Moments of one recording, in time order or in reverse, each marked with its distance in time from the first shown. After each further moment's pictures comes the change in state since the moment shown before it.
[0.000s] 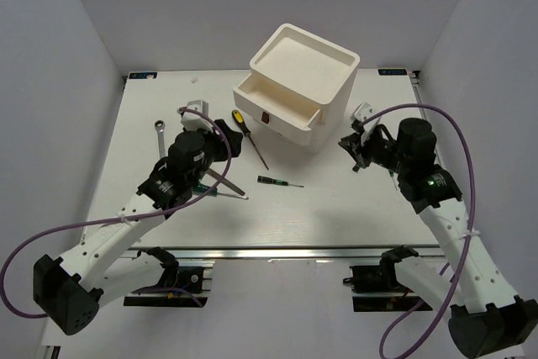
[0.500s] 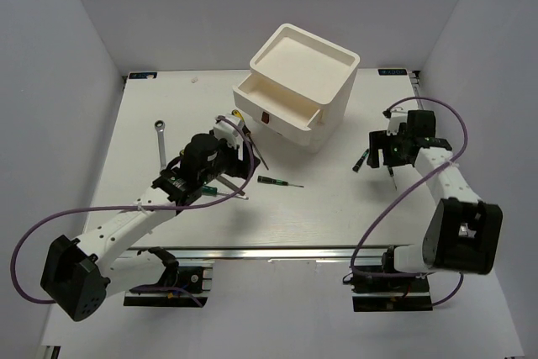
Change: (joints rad) left arm 0.000 0.084 -0.095 0.000 0.277 0.234; right arm -0.365 0.418 -0.056 -0.171 0.306 0.281
